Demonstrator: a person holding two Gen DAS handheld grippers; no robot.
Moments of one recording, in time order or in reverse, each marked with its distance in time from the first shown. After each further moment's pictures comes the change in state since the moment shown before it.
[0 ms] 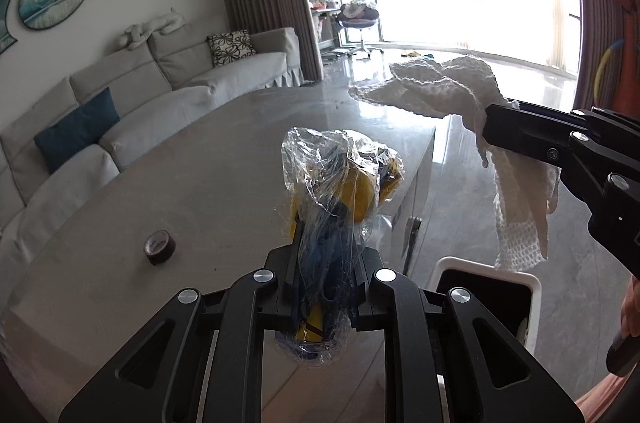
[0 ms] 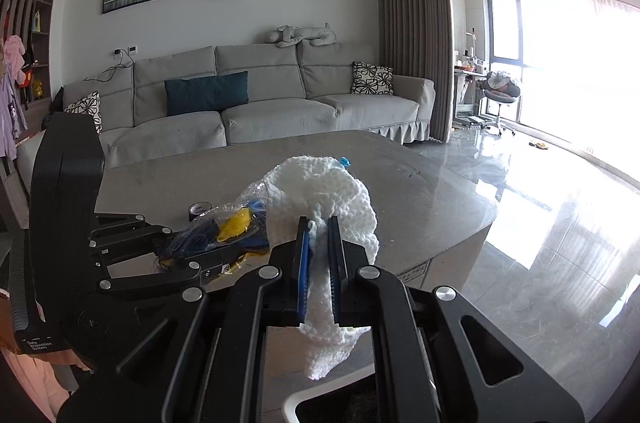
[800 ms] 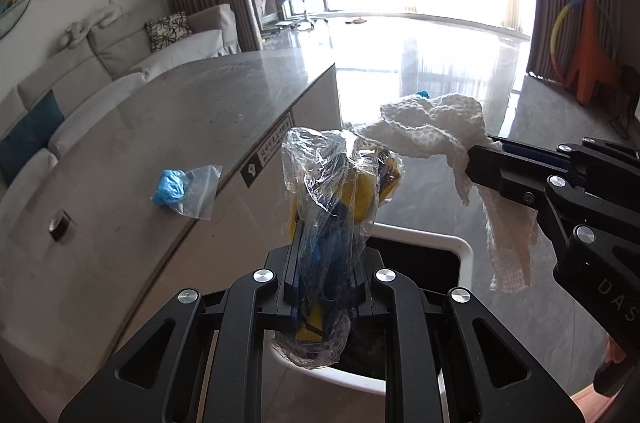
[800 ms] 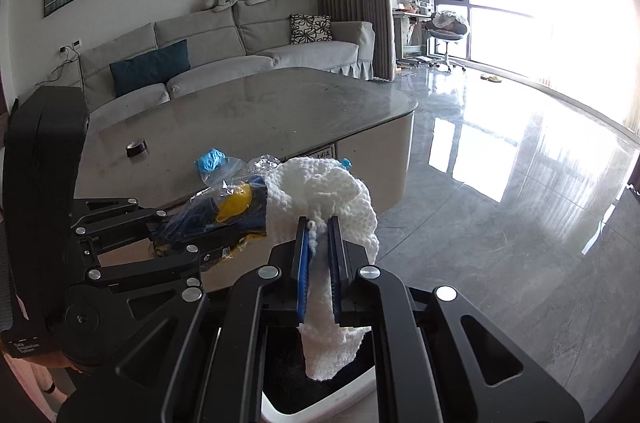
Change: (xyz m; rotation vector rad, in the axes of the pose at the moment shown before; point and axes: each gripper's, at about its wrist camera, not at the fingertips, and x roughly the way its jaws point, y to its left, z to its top) left arm 0.029 -0.140 -0.048 0.093 0.120 -0.143; right arm -0.036 -0.070 -0.120 0.143 0.163 -0.128
